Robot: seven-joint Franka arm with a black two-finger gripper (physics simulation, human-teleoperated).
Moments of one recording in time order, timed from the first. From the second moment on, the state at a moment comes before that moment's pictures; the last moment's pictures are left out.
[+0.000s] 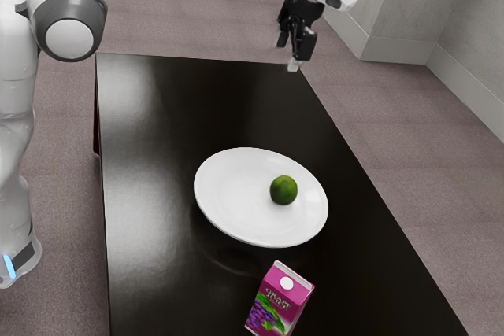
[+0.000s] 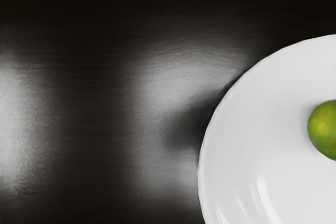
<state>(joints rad) -0.21 0.17 0.29 -1.19 0.04 1.34 0.10</state>
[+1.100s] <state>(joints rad) -0.52 0.14 0.42 -1.63 -0.10 1.74 0.15</state>
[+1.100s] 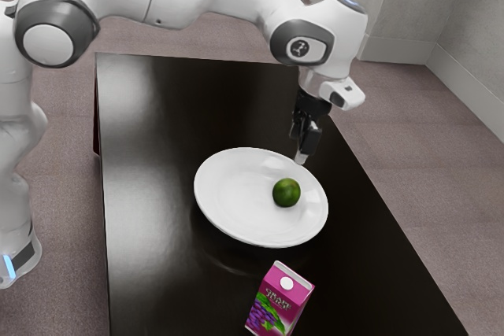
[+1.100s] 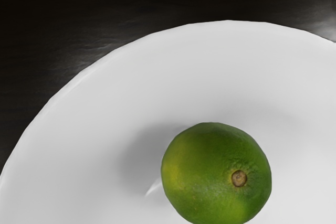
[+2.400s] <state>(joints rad) -0.62 0.06 0.43 -1.88 -0.16 1.95 0.12</state>
